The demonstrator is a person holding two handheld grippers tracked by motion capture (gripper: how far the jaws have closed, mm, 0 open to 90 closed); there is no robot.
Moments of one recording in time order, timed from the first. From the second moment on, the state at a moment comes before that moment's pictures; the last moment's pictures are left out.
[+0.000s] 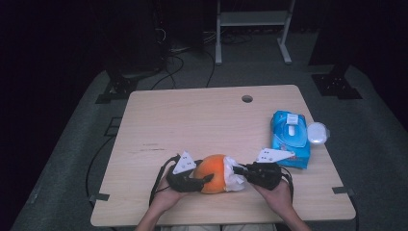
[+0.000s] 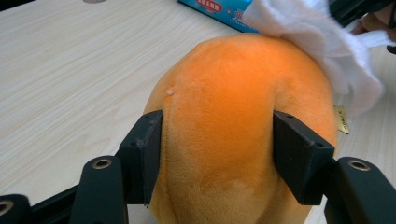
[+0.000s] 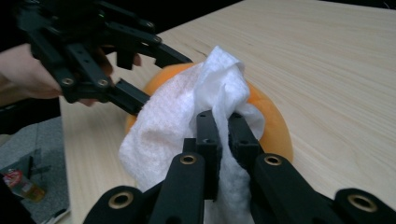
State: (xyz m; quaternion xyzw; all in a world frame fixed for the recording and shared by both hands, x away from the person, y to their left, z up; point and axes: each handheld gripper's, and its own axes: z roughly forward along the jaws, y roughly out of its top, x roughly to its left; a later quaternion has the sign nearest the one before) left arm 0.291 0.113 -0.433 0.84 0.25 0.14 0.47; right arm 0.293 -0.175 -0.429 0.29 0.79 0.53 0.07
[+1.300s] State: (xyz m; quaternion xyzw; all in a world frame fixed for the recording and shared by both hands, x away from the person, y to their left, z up) left arm 0.278 0.099 -0.426 0.84 0.19 0.12 0.49; right arm 0.291 -0.170 -0.429 0.29 0.79 0.53 0.07
